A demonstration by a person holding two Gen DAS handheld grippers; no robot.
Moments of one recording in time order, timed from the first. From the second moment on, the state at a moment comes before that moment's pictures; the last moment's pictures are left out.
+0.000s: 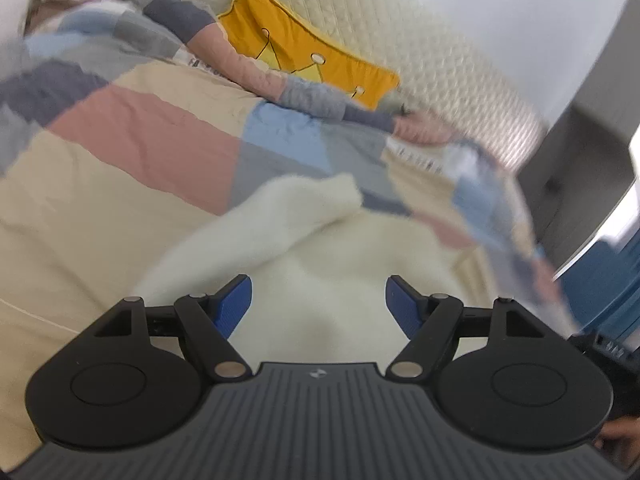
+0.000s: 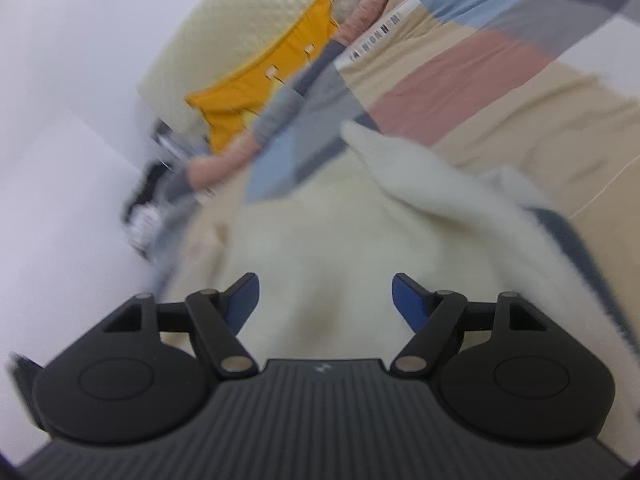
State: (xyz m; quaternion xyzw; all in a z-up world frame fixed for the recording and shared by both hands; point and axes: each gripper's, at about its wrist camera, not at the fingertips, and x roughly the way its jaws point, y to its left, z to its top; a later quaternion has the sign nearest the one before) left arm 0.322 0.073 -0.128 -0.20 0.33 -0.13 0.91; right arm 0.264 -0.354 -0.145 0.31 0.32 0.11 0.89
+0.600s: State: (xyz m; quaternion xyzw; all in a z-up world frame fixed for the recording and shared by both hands) left arm 0.350 0.085 -0.143 -0.18 0.32 -0.01 0.93; right arm 0.286 -0.350 -0.149 0.18 0.32 0.01 0.93
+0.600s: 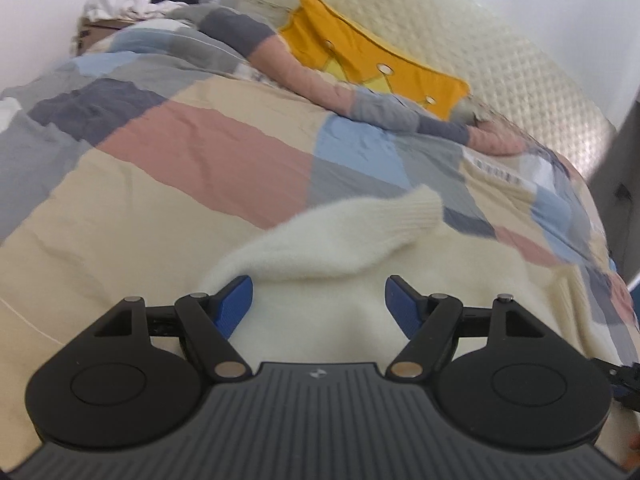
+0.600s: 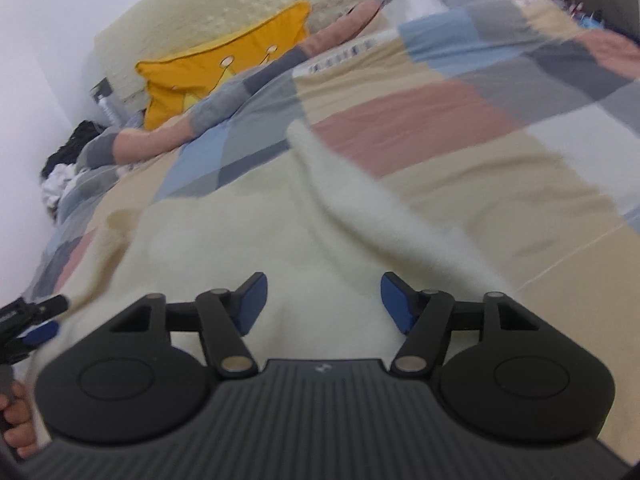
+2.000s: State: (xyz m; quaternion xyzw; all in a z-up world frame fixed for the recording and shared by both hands) left arm 0.273 0.014 -0.124 -0.04 0.32 -0.11 0.94; right arm 0.243 -0.294 -0.135 0.07 0.29 0.06 0.95
